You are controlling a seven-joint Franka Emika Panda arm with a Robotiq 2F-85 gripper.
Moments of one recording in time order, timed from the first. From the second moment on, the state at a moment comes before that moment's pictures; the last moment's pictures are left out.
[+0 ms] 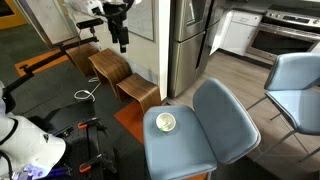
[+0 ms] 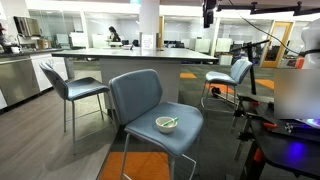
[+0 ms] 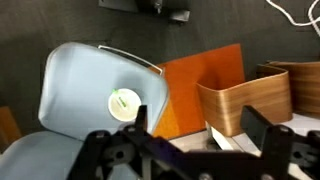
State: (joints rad) arm 0.13 -0.25 0.15 -2.17 0.10 1.82 0.09
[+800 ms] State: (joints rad) arm 0.11 -0.17 0.11 -2.24 0.10 1.96 0.03
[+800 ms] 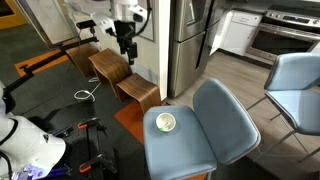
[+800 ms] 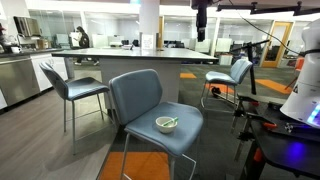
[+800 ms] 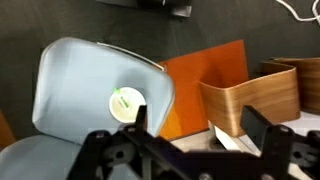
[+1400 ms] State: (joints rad) arm 0.05 0.22 0.05 -2.35 0.09 2.32 -0.30
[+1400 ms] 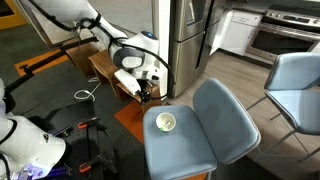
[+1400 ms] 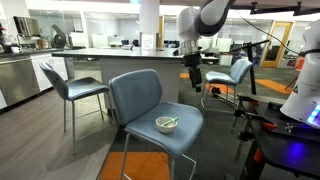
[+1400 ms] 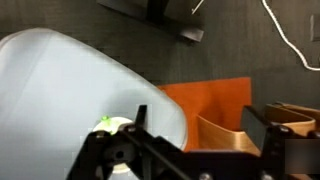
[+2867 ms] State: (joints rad) arm -0.07 0.99 0.07 -1.76 -0.12 2.58 -0.44
